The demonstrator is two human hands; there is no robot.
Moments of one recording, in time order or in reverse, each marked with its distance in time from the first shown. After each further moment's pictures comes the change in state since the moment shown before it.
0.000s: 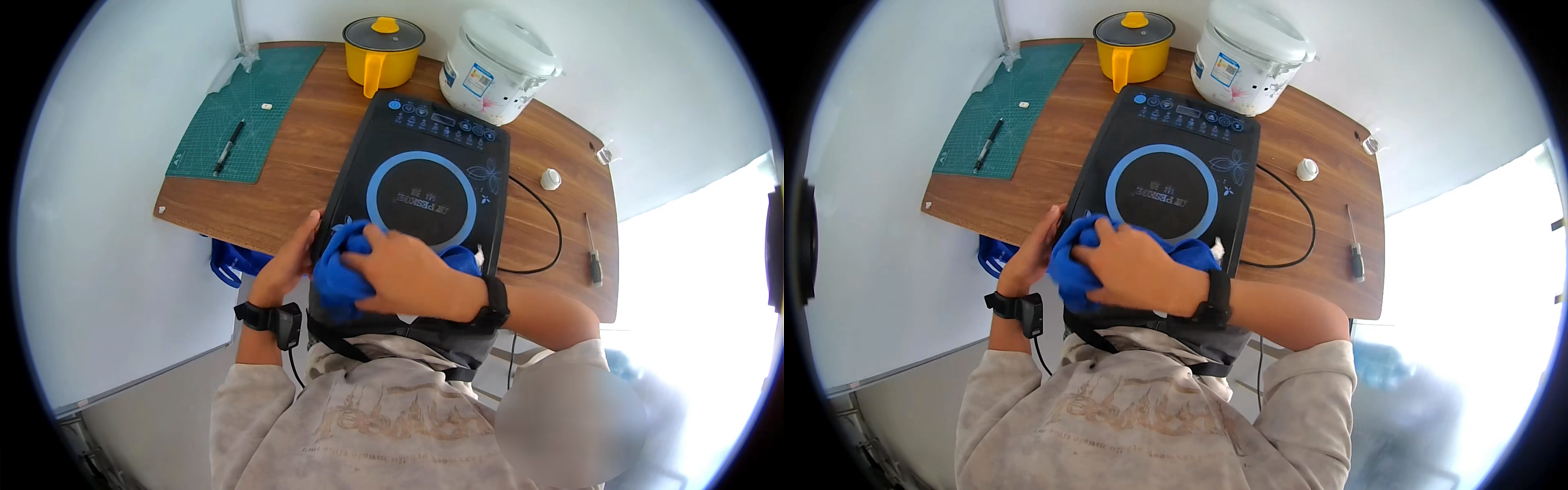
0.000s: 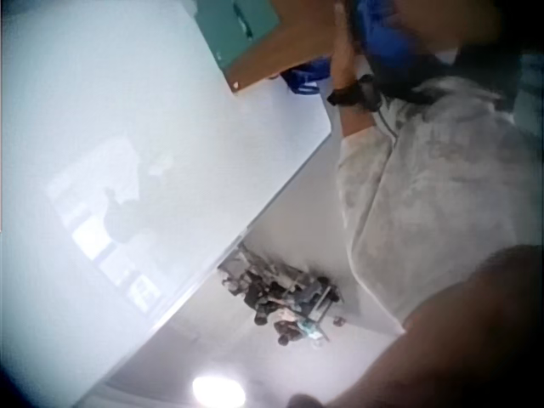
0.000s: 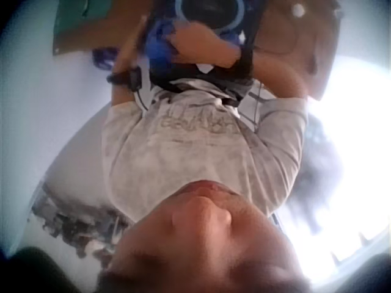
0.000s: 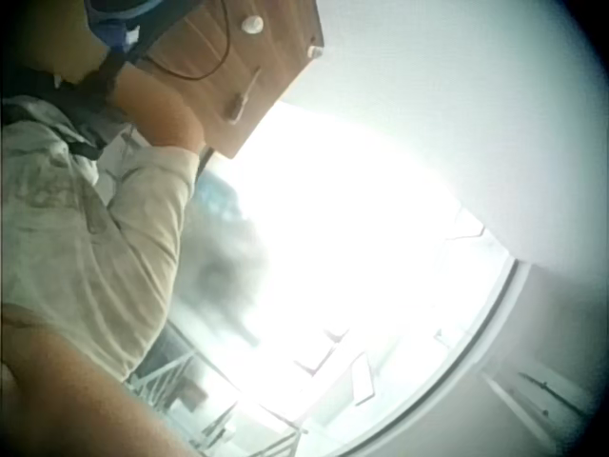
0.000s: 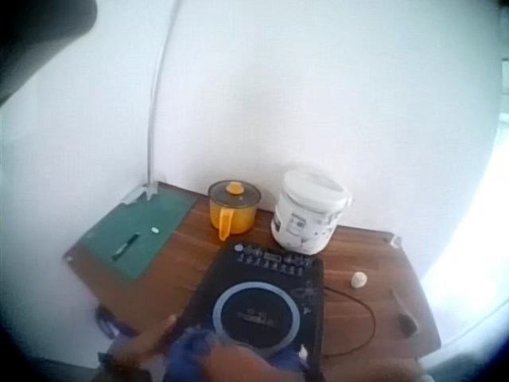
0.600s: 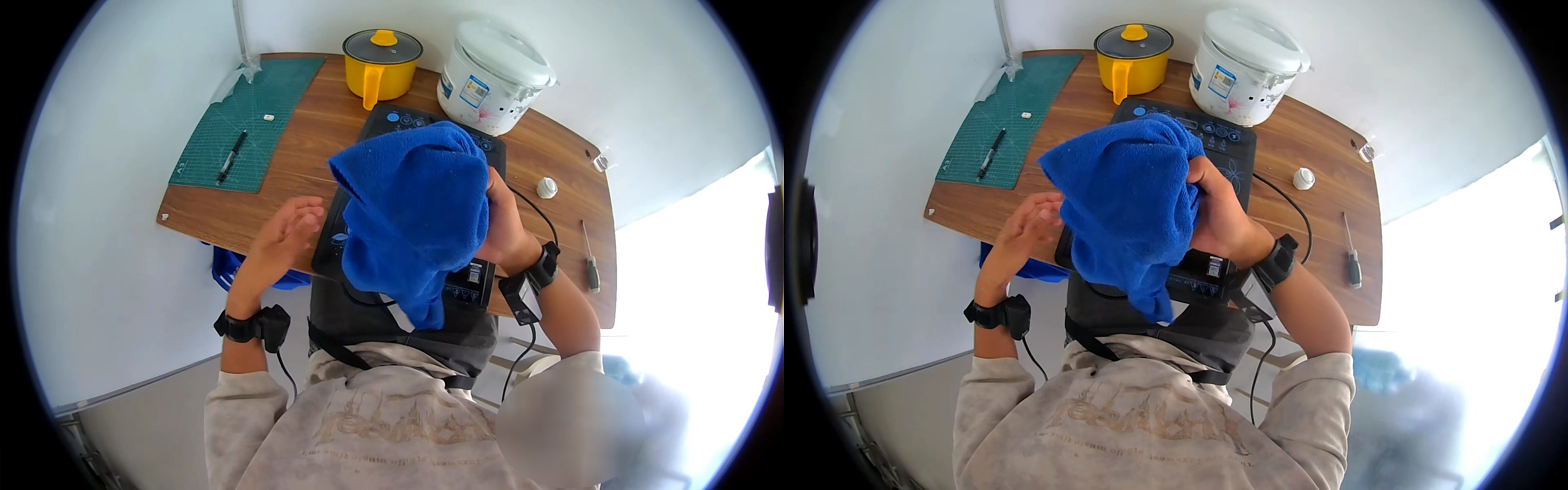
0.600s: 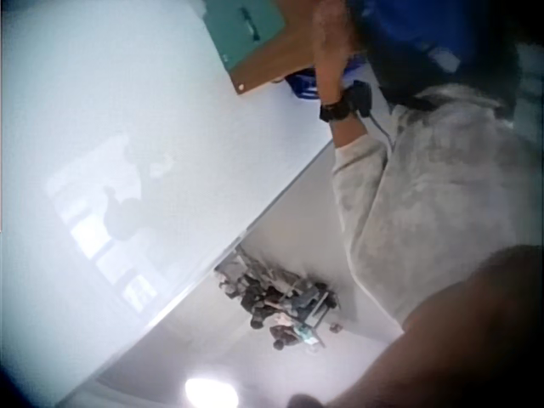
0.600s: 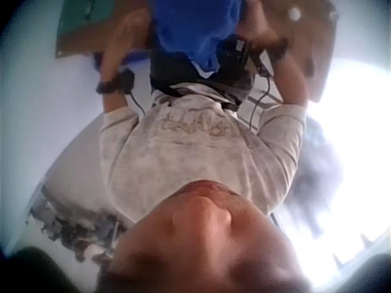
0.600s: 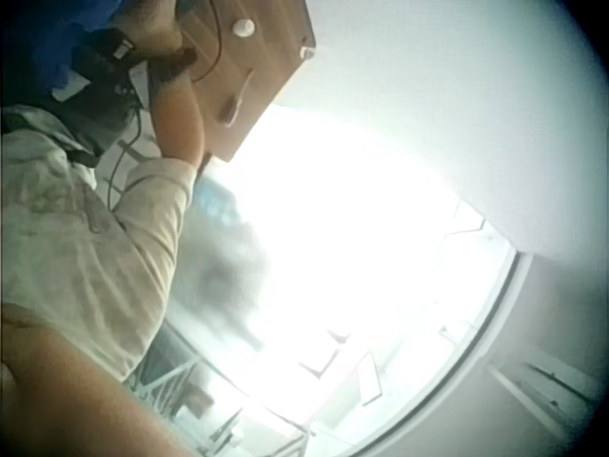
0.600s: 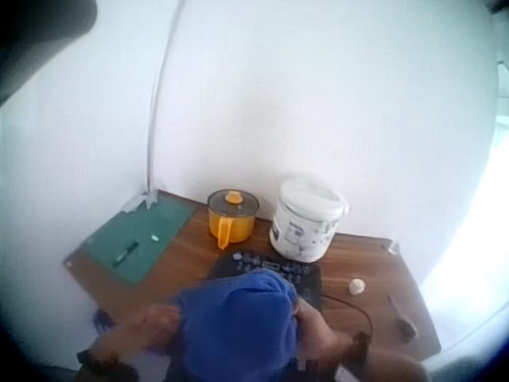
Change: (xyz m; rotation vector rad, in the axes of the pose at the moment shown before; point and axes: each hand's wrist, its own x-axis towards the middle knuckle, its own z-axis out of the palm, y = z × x) left_hand -0.031 0.058 0.018 0.537 0.176 0.338; right_hand -0.028 0.073 -0.065 2.069 0.146 0.192
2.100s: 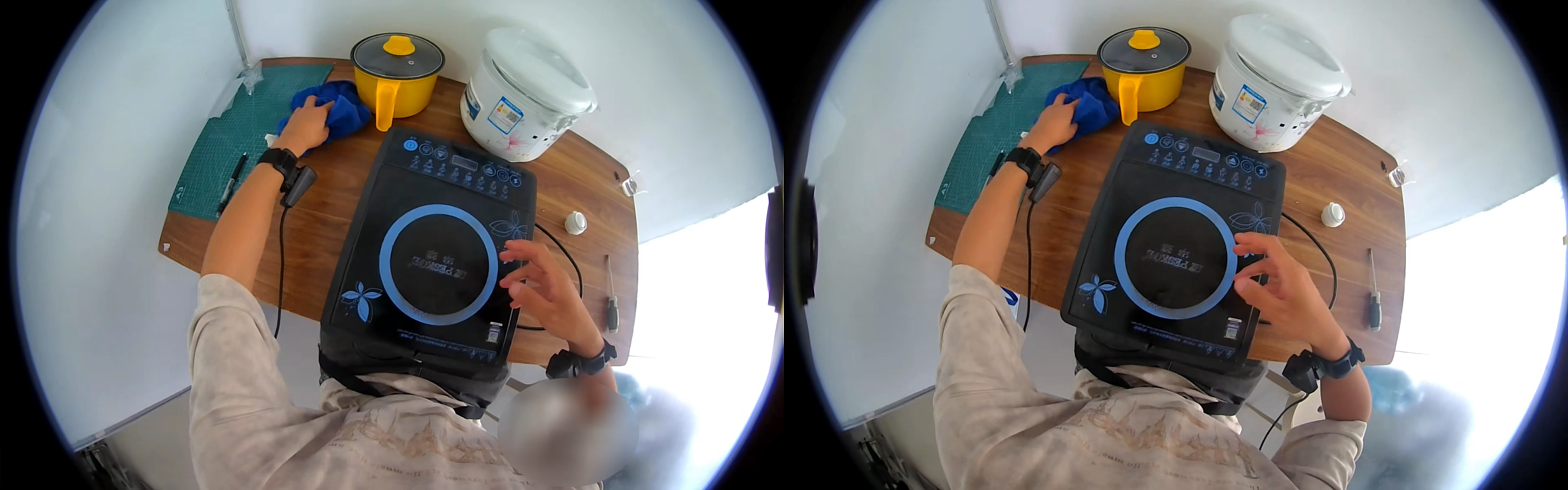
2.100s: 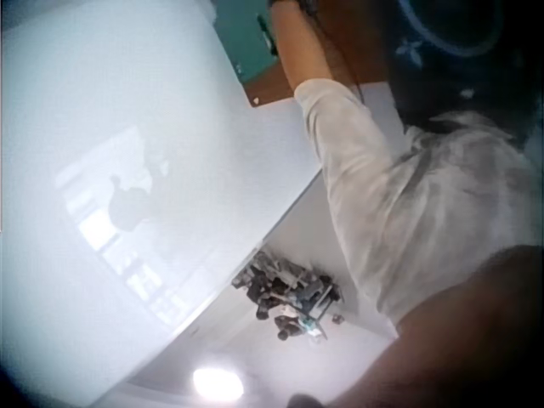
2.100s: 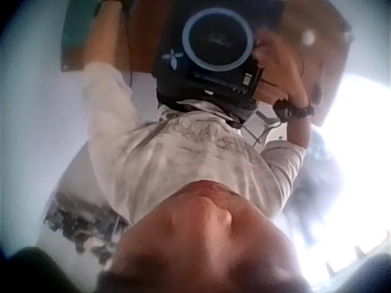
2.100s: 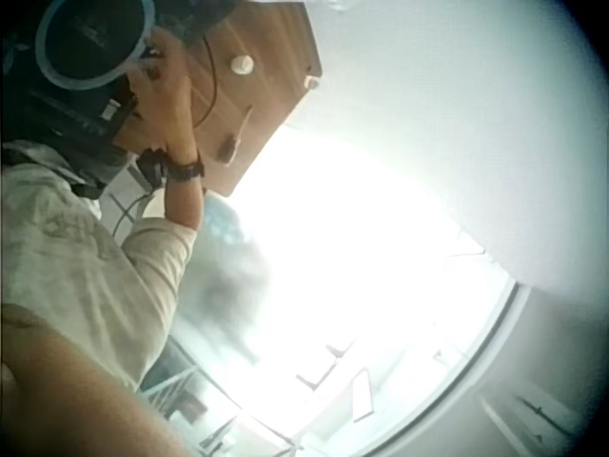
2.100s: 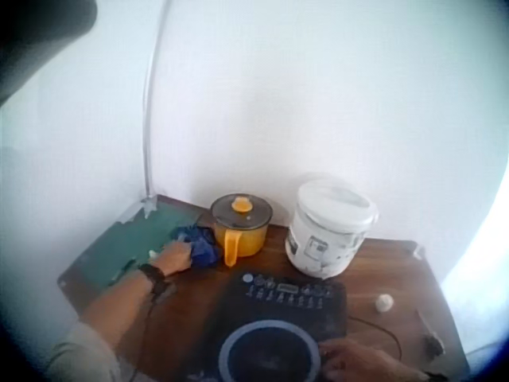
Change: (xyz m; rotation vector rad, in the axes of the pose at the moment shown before) left_hand 0.319 -0.059 -0.098 1.180 0.155 0.165; right_hand -0.055 -0.030 -0.016 -1.161 0.484 -0.006
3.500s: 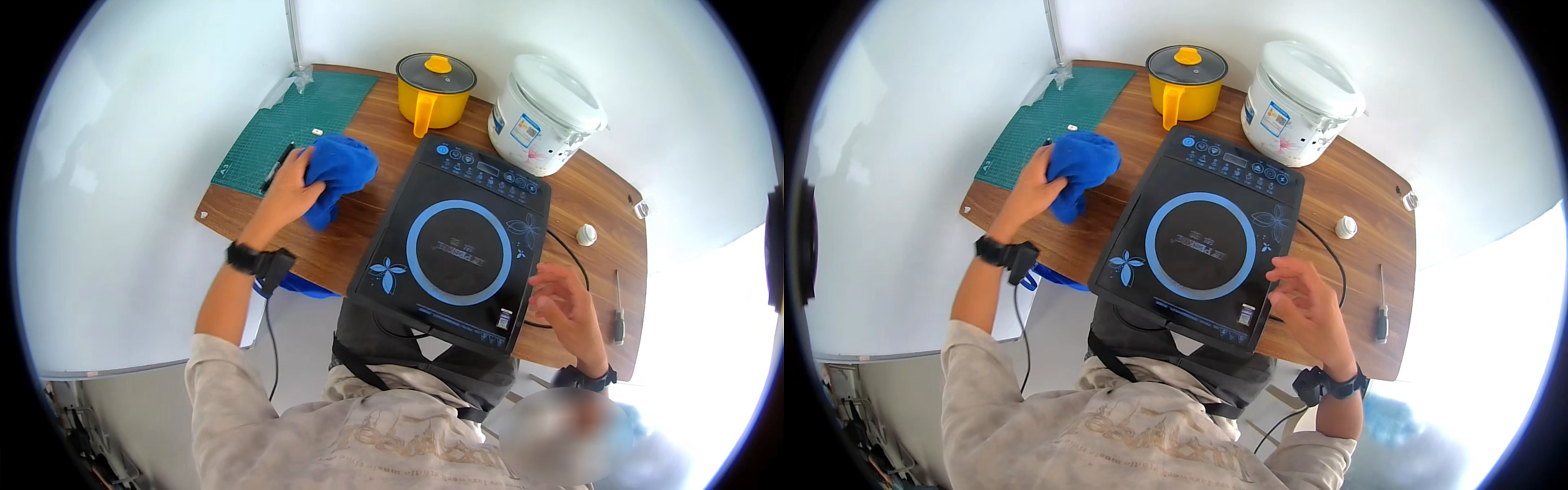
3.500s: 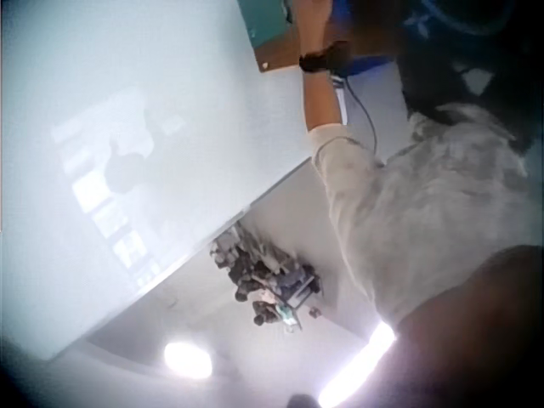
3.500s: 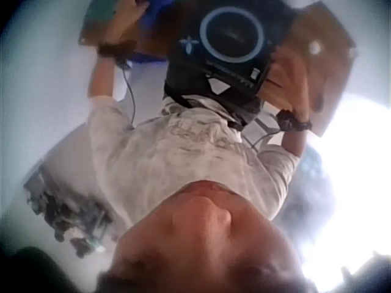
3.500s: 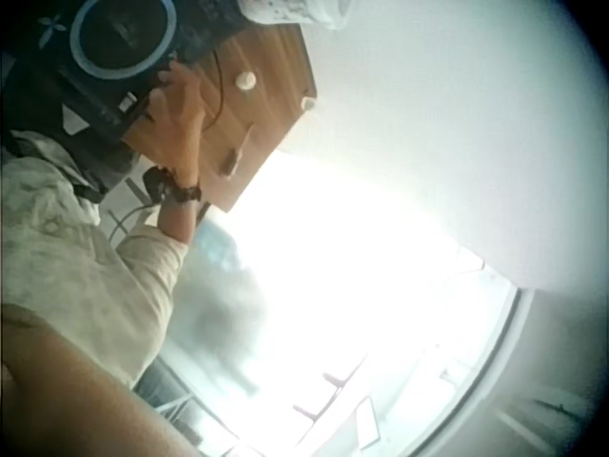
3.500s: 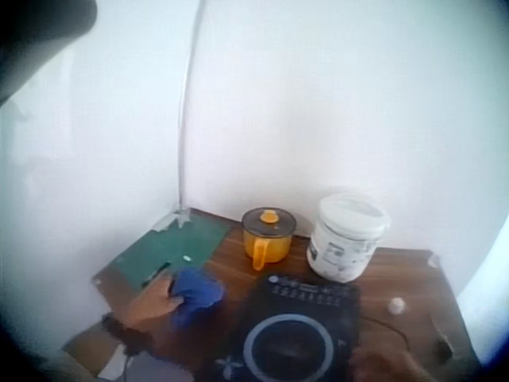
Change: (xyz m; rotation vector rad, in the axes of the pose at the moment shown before) left_hand -0.213 0.037 -0.079 -0.566 0.264 -0.053; right_hand -0.050 0.006 0.004 -0.030 0.123 -0.079
